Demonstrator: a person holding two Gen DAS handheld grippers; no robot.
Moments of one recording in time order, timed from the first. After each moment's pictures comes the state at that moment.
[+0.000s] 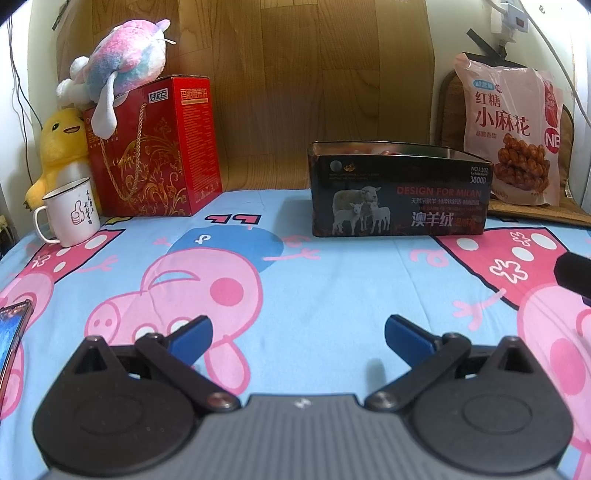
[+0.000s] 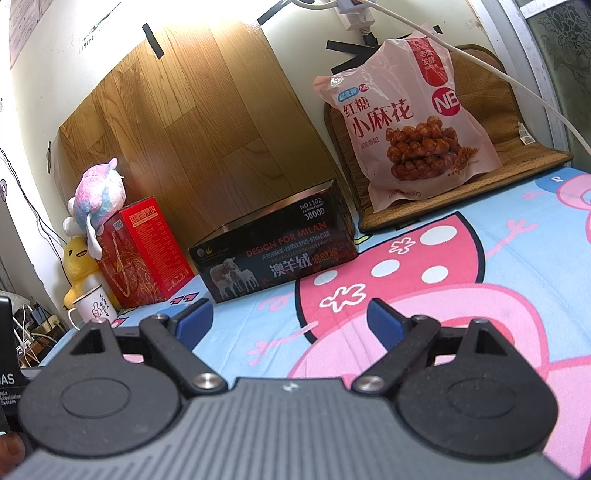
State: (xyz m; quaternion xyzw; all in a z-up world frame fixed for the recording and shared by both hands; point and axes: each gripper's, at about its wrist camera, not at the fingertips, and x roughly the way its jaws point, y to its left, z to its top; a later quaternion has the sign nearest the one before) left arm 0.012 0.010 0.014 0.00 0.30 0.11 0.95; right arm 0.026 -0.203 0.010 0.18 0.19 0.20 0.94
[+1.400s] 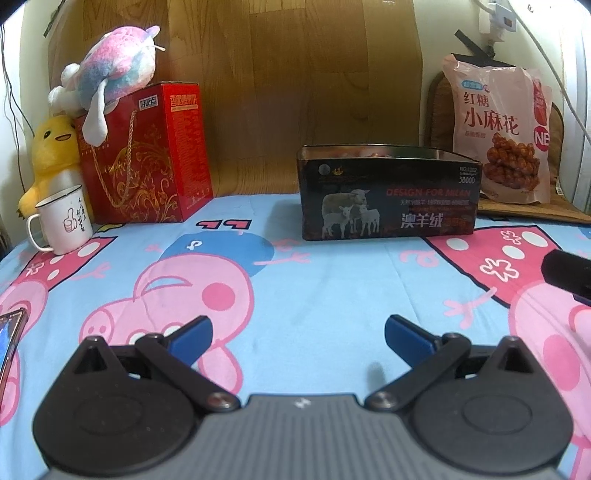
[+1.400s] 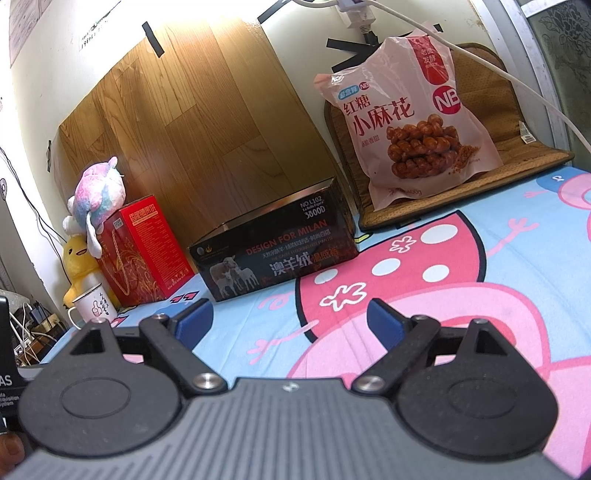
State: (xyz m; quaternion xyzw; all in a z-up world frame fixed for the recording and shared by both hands) left arm 0.013 0.007 0.014 0.01 0.29 0.09 0.95; right arm 0.026 -0.202 0.010 0.18 0.19 0.20 0.94
